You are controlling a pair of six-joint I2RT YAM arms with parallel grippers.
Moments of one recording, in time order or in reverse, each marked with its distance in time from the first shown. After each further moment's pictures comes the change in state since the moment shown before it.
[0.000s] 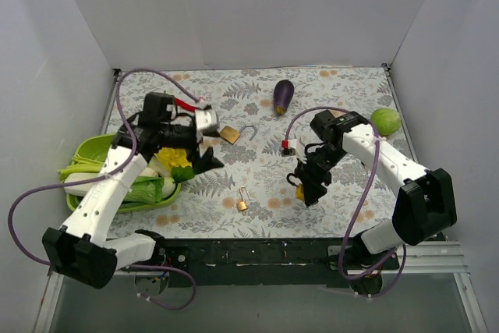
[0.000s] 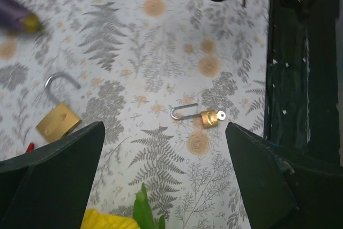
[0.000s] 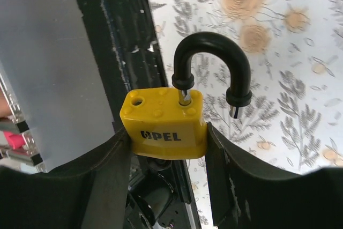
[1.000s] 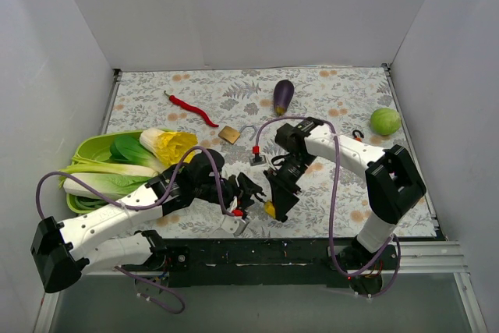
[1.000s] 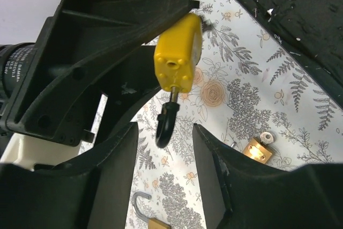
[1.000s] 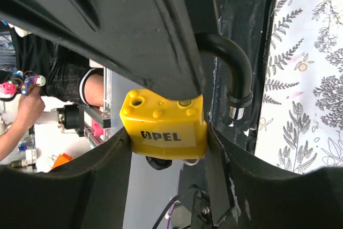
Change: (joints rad) left arm -0.712 -0.216 -0.507 0.428 -0.275 0.732; right arm 0.279 0.222 0.076 -0.026 -0.450 0.029
